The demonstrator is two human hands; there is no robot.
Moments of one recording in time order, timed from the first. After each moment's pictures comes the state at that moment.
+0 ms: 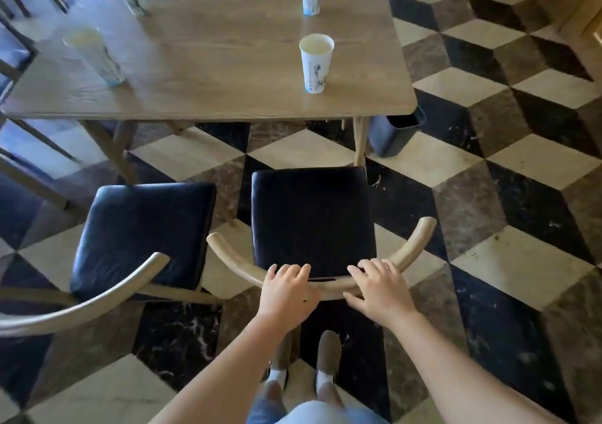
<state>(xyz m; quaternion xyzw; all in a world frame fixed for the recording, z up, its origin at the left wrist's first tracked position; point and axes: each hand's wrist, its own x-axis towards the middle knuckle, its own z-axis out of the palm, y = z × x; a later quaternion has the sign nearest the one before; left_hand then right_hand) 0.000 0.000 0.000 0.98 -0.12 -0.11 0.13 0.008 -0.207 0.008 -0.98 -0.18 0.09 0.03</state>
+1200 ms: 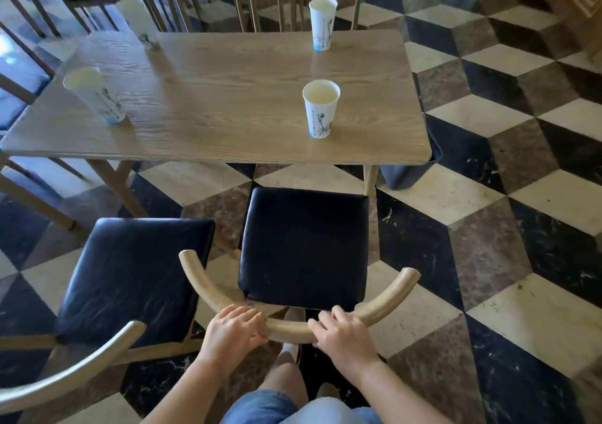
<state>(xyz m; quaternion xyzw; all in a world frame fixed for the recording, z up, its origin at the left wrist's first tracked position) 0.080 0.068 -0.012 0.98 -0.18 -0.02 0.10 0.090 -0.170 -0.018 -0.95 -0.30 0.08 0.02</state>
